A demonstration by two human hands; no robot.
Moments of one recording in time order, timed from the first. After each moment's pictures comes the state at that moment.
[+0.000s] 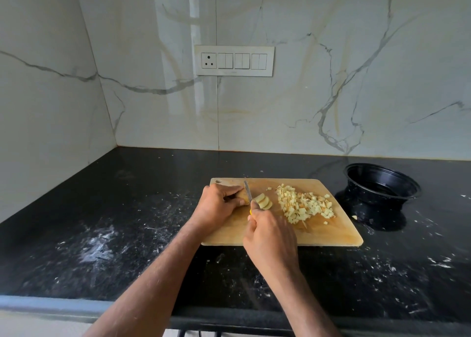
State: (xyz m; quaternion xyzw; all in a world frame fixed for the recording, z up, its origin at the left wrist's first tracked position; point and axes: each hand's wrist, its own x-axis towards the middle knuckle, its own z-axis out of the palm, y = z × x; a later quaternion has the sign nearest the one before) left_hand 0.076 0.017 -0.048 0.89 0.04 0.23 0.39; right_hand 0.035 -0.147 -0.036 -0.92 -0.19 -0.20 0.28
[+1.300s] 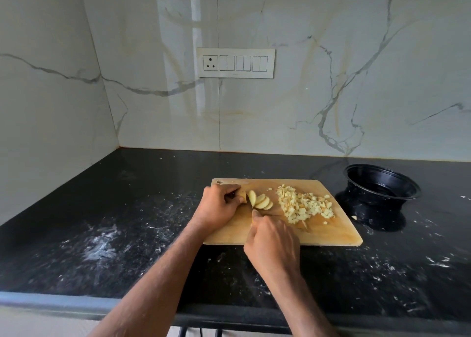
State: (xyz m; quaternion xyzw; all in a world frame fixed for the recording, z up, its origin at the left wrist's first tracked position) left_hand 0.075 0.017 -0.051 0.90 0.04 0.26 0.36; right_hand 0.037 -0.149 -0.052 -0.94 -0.17 -0.20 0.23
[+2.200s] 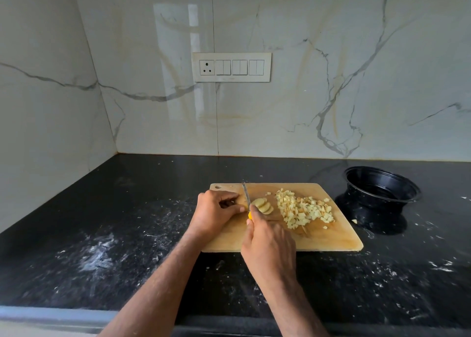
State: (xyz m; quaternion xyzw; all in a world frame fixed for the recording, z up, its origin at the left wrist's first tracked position) left_hand 0.076 0.020 -0.054 0.87 0.06 0.27 0.41; right_hand 0.035 -0.143 -0.049 -0.91 -0.19 -0.25 0.28
